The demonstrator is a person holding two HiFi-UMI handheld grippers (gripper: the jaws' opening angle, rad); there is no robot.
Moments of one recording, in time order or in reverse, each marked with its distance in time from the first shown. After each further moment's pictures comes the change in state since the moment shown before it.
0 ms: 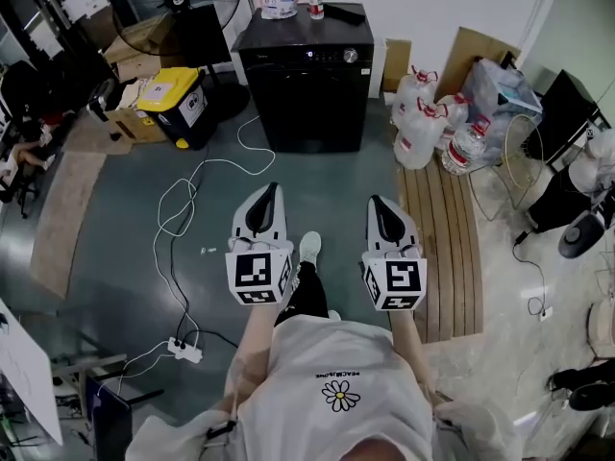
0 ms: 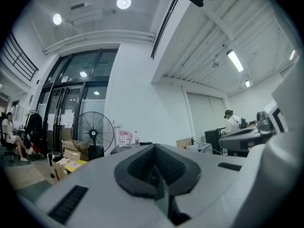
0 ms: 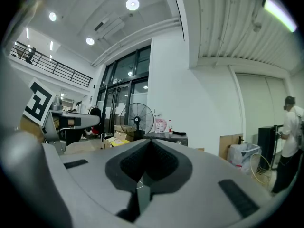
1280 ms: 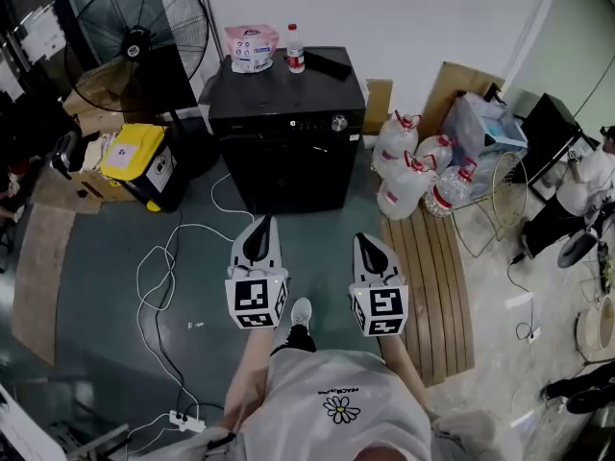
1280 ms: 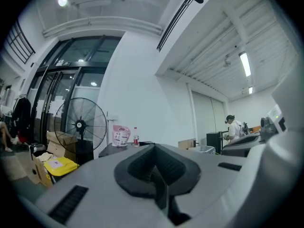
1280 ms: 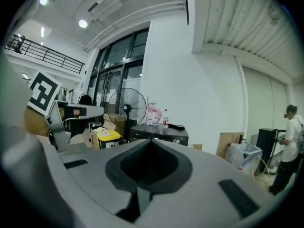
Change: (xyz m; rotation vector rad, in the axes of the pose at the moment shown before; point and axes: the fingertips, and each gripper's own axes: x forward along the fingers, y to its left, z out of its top) left arm 0.270 0.103 -0.020 -0.075 0.031 -0.072; right arm 0.258 -0.067 -0.018 -0.030 0.152 -0.063
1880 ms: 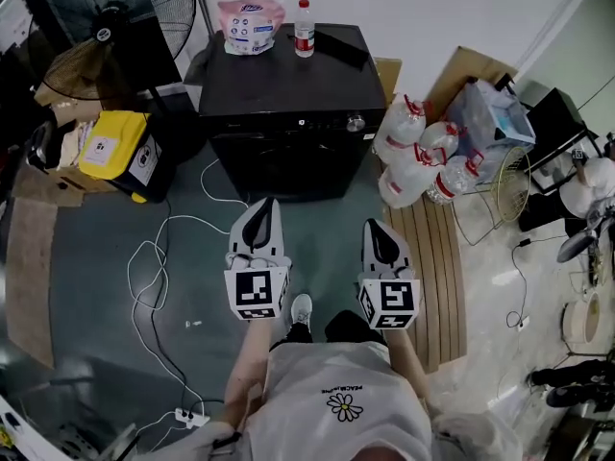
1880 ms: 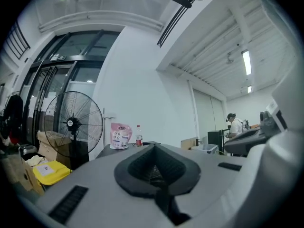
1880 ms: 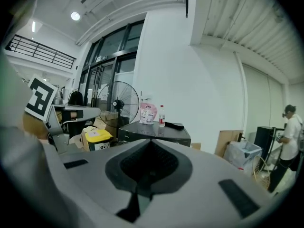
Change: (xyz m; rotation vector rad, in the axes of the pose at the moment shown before) left arm 0.137 0.088 -0.014 0.012 0.012 -0.040; right arm 0.150 -0.019 0.016 0.020 0.049 -0.067
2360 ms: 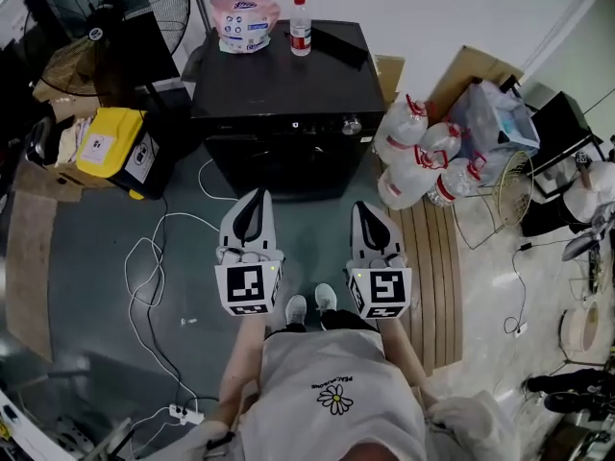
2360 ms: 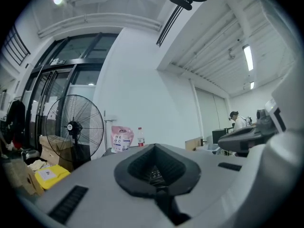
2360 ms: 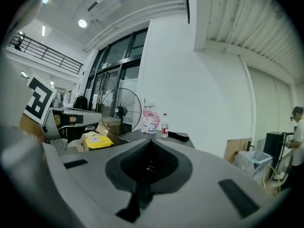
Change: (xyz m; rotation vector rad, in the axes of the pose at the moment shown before) left arm 0.038 -0.002 0.009 0.027 -0.008 0.043; right arm 0.046 -0.018 0.029 -0.036 -0.107 0.060
